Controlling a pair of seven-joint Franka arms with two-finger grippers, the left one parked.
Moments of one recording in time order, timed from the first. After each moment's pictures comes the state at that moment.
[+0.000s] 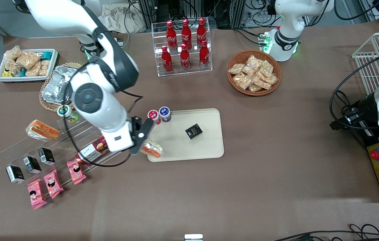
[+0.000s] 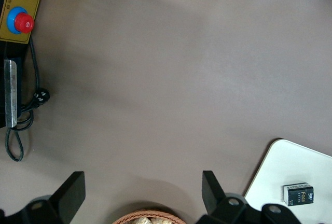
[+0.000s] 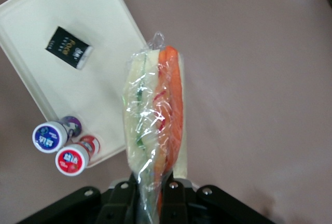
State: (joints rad) arm 0.43 0.45 0.06 -1.42 0.01 1.87 -0.63
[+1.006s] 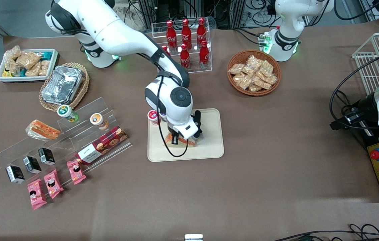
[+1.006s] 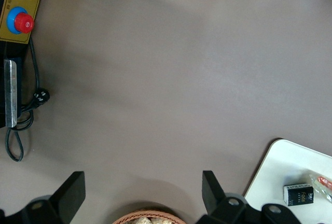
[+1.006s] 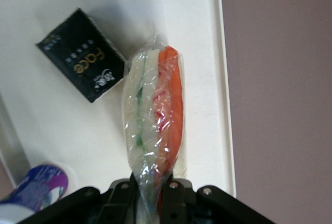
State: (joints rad) arm 0.68 0.72 0.05 -1.45 -0.22 2.09 -0.56
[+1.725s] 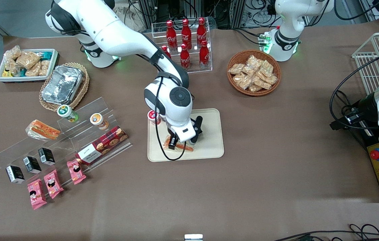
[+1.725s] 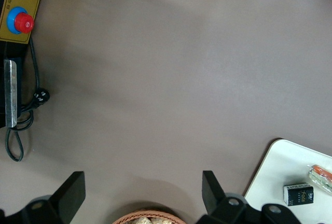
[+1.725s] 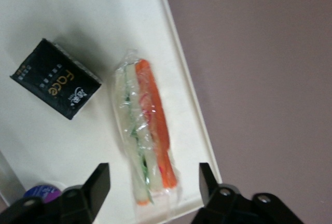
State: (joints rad) arm 0.67 0.68 0.04 -1.42 -0.25 2.10 -0.42
